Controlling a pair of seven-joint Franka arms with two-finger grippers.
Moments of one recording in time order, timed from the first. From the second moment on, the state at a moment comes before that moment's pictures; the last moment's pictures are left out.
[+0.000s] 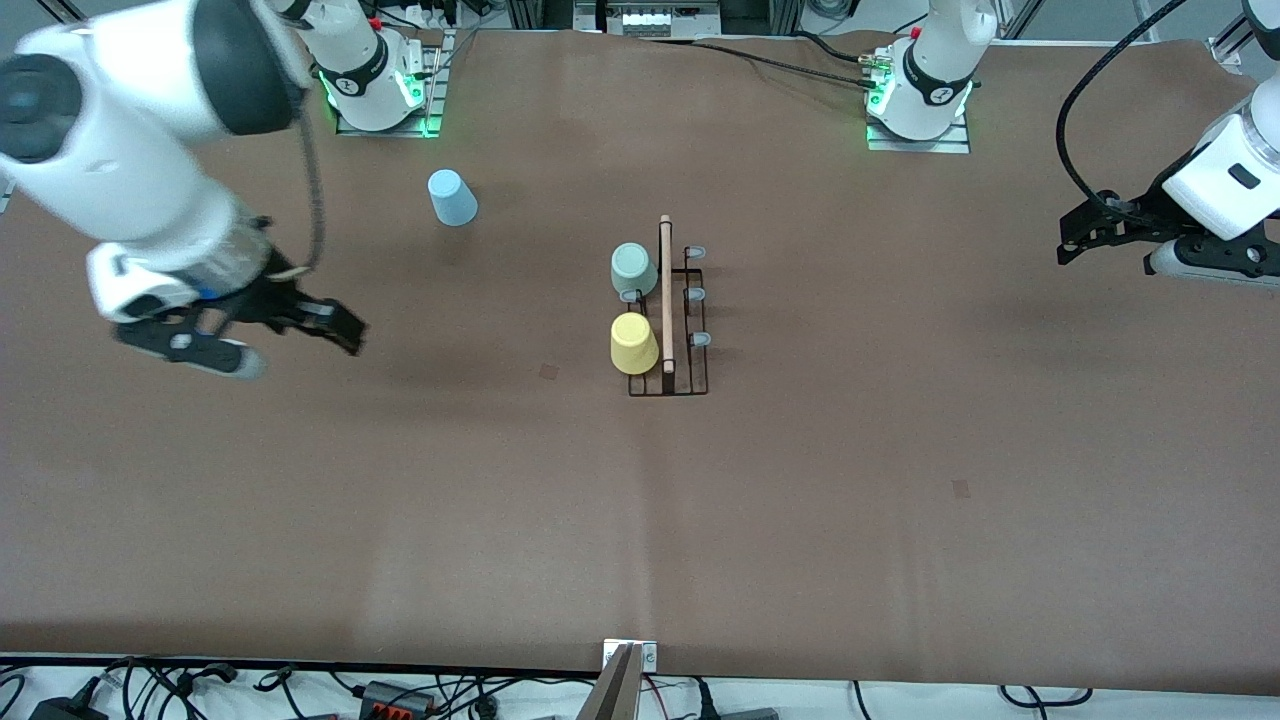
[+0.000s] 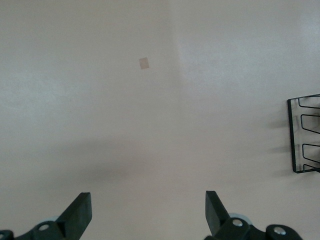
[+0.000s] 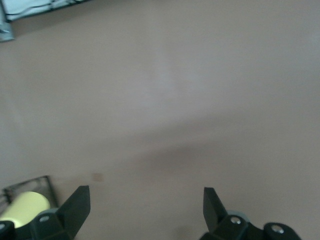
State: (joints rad) left arm 0.00 -0.04 -0.02 -1.72 -0.02 1.68 0.08; right arm -0.06 0.22 0.30 -1.51 -0.08 1.76 0.52
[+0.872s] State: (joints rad) left arm 0.00 -0.04 -0.02 -1.72 -0.02 1.68 0.08; right arm -0.11 0.08 0.00 -1.46 -0.03 1.52 0.06
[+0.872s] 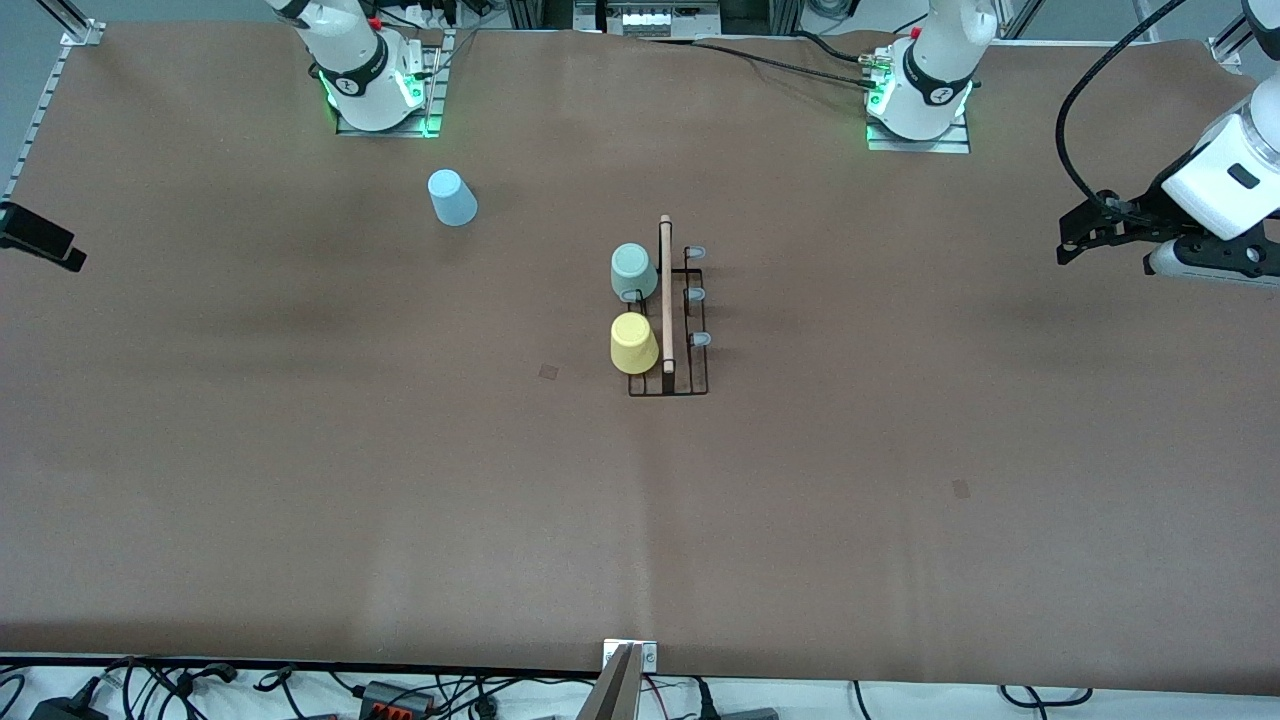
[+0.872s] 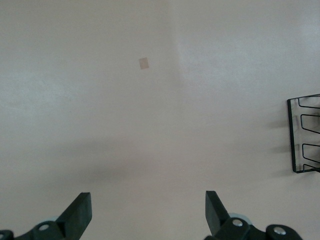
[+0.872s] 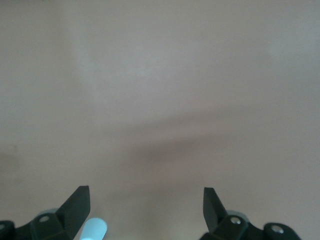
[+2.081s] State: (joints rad) left arm 0.00 -0.04 -0.02 -1.72 -0.02 1.67 0.08; right arm -0.03 0.11 -0.03 -1.47 -0.02 1.53 0.06
